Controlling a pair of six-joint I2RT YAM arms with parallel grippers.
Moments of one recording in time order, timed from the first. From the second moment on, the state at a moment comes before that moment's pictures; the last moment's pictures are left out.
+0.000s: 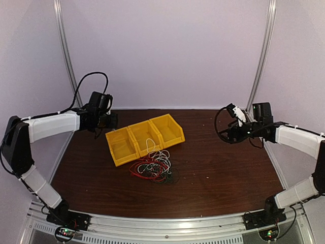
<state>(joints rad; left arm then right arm) -0.47 1.63 1.14 -0.23 -0.31 -0.29 0.16 1.29 0.80 -0.13 -0.51 -0.27</state>
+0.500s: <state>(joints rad) -0.71 1.17 1.00 -0.20 -0.25 -0.17 0.37 1.53 1.13 -0.29 -0.55 -0.34</state>
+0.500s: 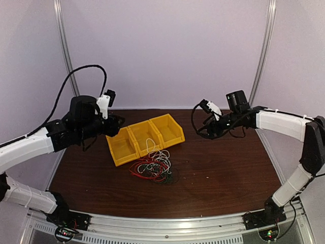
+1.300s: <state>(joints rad) -0.94 1.14 0.57 0.08 -0.18 -0.34 0.68 1.82 1.34 -0.42 -0.58 -0.34</state>
